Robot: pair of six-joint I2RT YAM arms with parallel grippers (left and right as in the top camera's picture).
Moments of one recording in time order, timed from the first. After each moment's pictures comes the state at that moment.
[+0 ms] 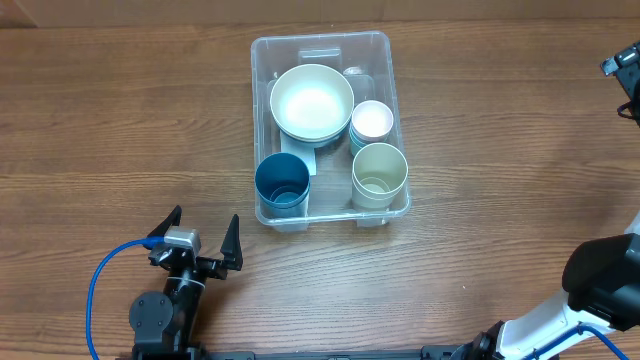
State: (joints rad) left arm 0.01 0.02 0.01 -0.06 0.21 -0.09; right arm -0.48 1.88 2.07 -1.25 0.04 0.60
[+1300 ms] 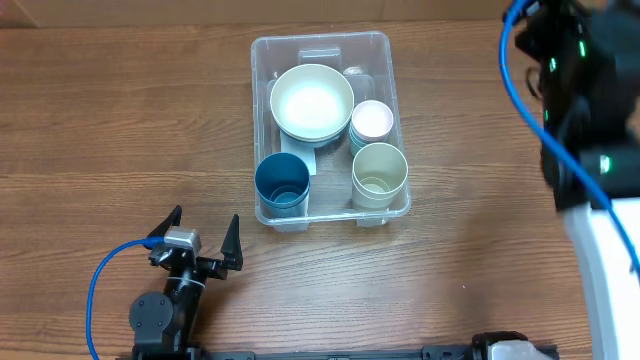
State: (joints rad) left arm 0.01 0.02 0.01 -0.06 0.21 -0.09; right arm 0.06 1.26 1.41 -0.24 0.28 0.53
